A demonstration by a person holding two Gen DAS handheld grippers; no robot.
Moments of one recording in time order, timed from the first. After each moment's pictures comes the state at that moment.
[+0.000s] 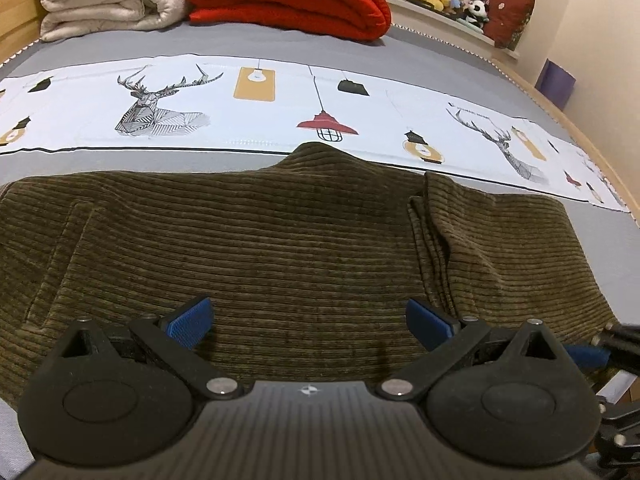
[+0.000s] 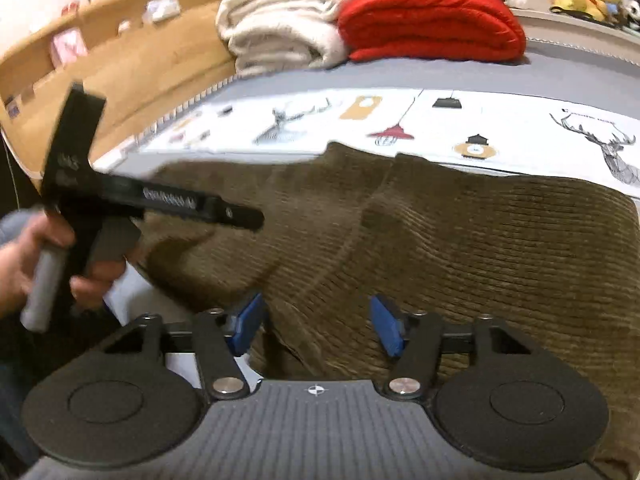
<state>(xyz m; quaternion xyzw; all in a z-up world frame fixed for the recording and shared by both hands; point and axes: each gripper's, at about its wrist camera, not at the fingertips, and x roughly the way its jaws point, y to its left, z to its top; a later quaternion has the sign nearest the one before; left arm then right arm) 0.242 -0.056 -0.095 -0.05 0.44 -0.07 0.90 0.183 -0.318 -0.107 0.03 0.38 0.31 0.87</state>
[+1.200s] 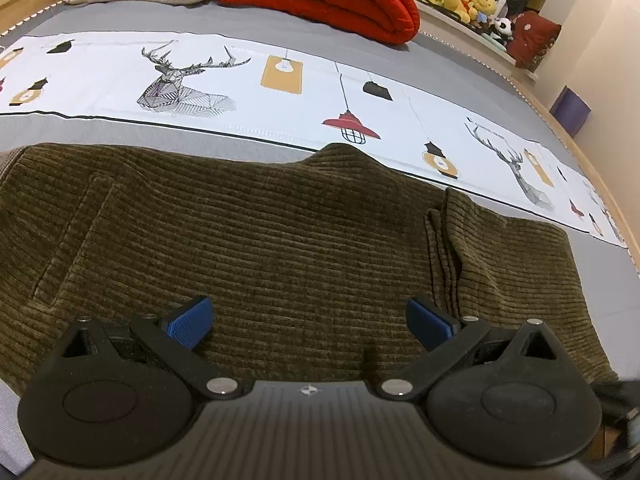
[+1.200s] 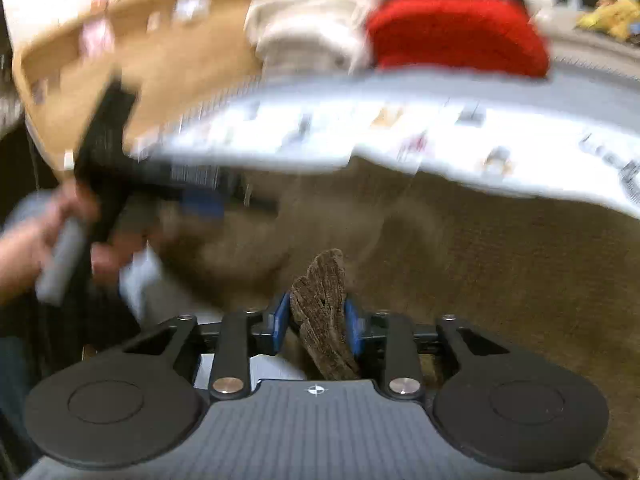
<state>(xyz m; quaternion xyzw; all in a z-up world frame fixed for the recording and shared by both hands) 0.244 -0.032 -0.092 -0.11 0.45 -0.05 0.88 0.172 -0.308 -0.103 0.00 0.42 0.35 0.84</state>
